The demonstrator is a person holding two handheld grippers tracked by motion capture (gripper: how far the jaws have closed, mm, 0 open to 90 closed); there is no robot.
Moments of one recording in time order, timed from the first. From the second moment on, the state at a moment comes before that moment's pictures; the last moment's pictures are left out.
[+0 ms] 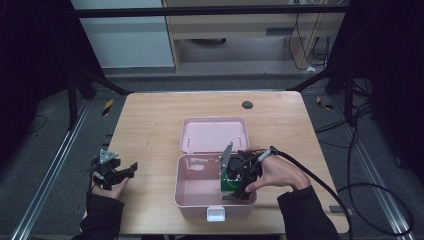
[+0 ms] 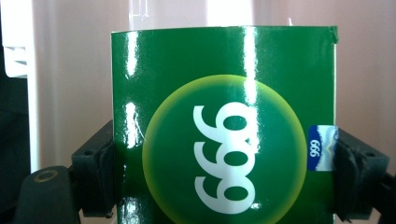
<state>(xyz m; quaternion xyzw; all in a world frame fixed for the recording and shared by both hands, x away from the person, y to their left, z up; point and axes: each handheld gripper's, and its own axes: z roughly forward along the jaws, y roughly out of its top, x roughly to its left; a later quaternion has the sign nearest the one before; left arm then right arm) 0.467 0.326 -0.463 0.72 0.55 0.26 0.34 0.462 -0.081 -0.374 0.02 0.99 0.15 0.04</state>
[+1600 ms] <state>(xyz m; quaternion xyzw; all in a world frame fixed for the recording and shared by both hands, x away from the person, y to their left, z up) 0.466 0.324 -0.463 0.72 0.55 0.26 0.34 0.457 -0.214 -0.353 0.32 0.82 0.42 0.21</state>
